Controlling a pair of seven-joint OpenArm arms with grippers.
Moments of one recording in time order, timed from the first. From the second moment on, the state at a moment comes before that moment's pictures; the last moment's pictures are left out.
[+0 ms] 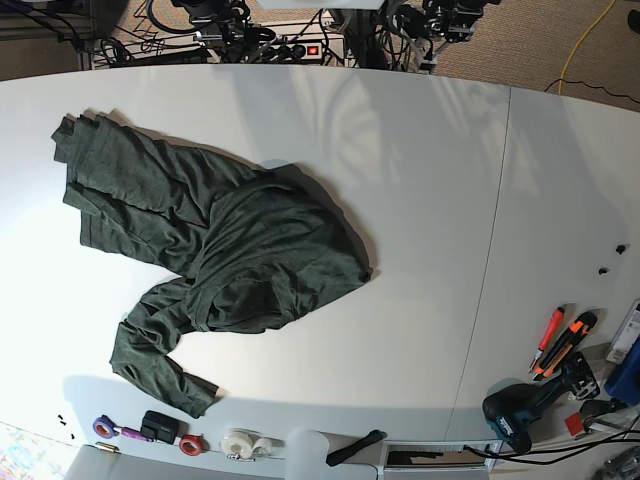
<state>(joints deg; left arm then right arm) 5.1 -0.9 9.6 20.0 -9.7 -12.2 13.3 -3.0 4.8 4.5 18.0 0.0 6.0 -6.8</state>
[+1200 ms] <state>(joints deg) 5.1 -0.9 9.6 21.0 -9.7 -12.2 13.3 -3.0 5.0 4.5 18.0 0.0 6.0 -6.8</state>
